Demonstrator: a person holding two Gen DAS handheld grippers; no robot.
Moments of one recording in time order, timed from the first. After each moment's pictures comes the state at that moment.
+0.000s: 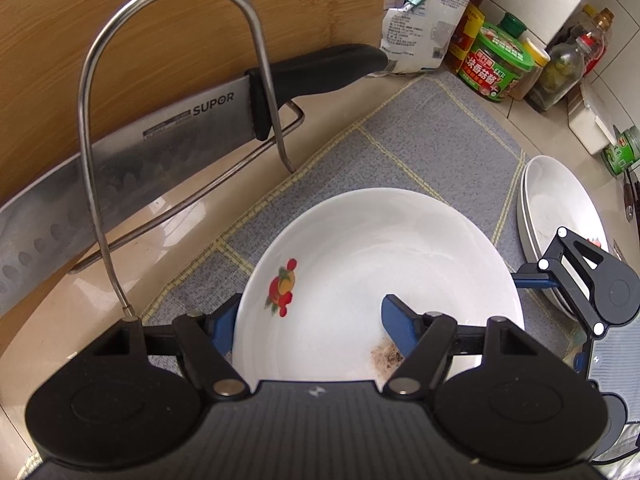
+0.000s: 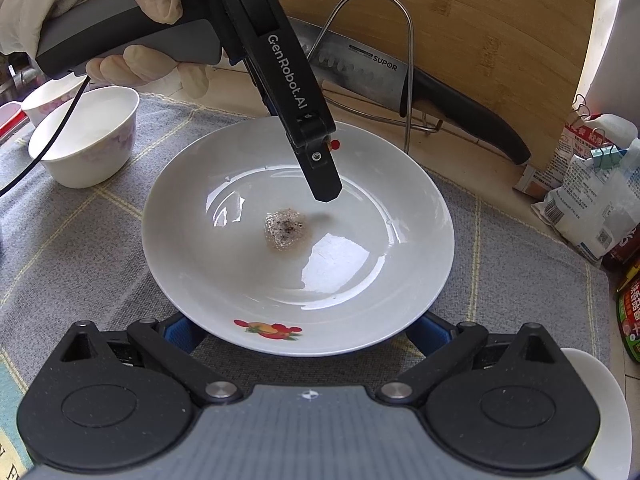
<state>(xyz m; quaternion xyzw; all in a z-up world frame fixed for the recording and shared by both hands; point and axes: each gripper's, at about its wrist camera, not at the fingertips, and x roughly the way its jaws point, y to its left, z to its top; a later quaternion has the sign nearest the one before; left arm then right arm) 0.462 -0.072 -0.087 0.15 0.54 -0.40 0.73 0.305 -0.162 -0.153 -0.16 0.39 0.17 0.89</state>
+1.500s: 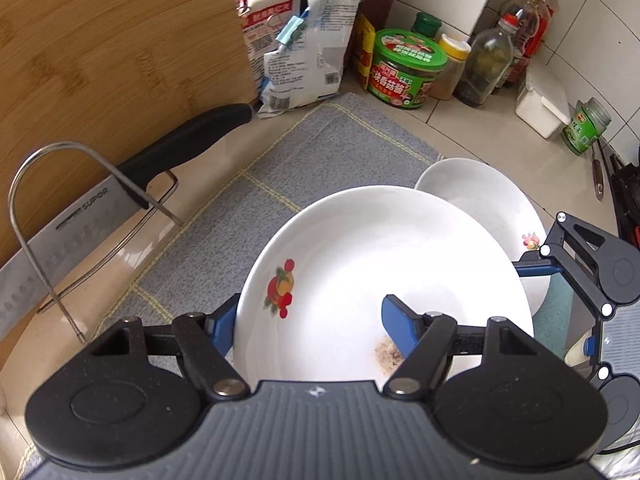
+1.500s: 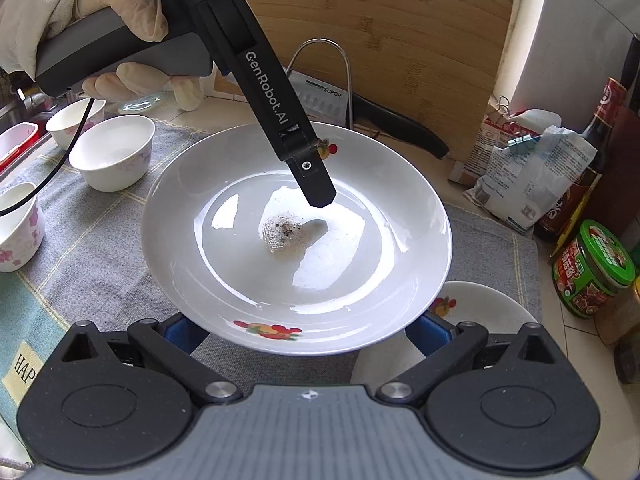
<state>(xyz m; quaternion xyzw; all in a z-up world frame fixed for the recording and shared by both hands) 0.392 -0.131 -0.029 0.19 0.50 -0.43 0.73 0.229 -0.217 -0.102 -0.14 0.37 0.14 0.91</state>
